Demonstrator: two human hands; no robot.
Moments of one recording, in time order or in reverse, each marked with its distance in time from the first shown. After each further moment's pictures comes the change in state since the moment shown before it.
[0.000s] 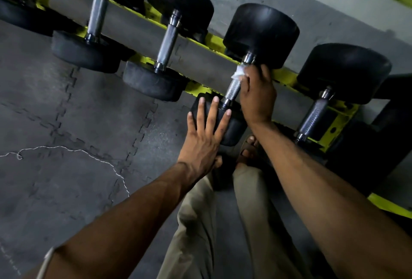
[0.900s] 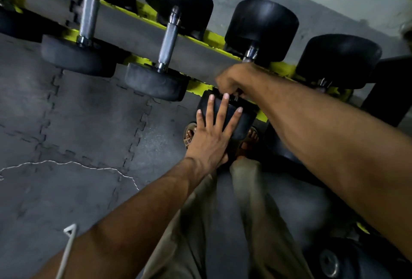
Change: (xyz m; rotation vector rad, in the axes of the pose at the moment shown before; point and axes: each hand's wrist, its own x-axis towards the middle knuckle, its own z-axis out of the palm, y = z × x) left_hand -0.003 -0.020 -0.004 -0.050 -0.029 0.154; right_hand 0.071 -0.086 0.021 -0.758 -1.473 -0.185
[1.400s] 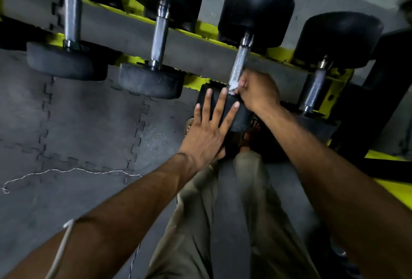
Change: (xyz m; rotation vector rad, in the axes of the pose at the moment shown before) left_hand -0.008 -0.025 0.000 0.026 0.037 0.131; right_hand -0.019 0.011 0.110 0.791 0.783 0.397
